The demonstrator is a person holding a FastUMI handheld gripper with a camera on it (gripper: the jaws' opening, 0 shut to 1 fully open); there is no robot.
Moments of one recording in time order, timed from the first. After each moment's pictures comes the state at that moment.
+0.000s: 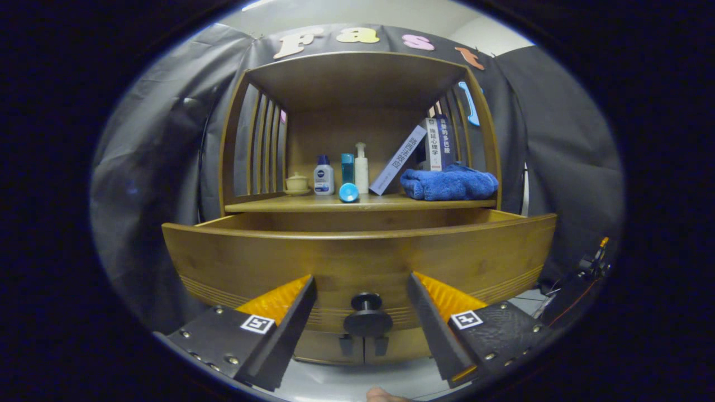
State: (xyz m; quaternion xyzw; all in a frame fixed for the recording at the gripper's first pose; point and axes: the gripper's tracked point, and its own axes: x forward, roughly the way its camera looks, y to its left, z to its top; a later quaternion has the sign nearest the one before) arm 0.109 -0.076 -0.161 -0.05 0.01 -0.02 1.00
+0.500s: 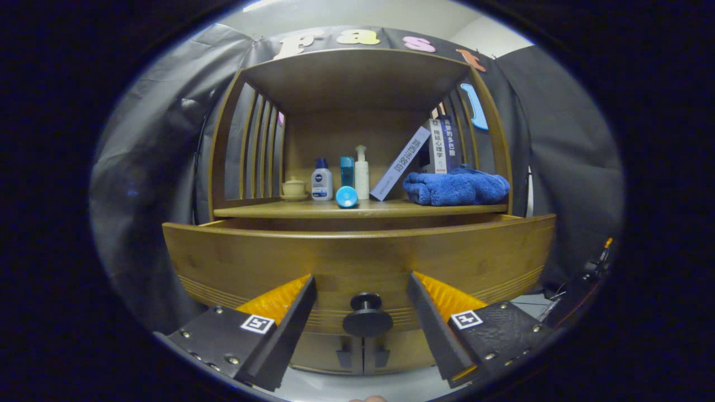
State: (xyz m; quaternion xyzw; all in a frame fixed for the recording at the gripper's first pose) arm 0.154 -0.078 -0.160 -0.06 -0.03 -0.01 1.00
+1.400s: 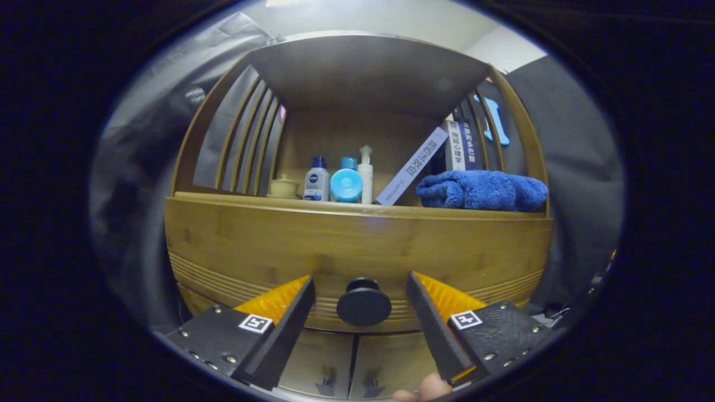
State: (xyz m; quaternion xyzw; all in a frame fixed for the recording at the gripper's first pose) arm 0.247 -0.077 -0.172 -0.08 -0.08 -0.02 0.99
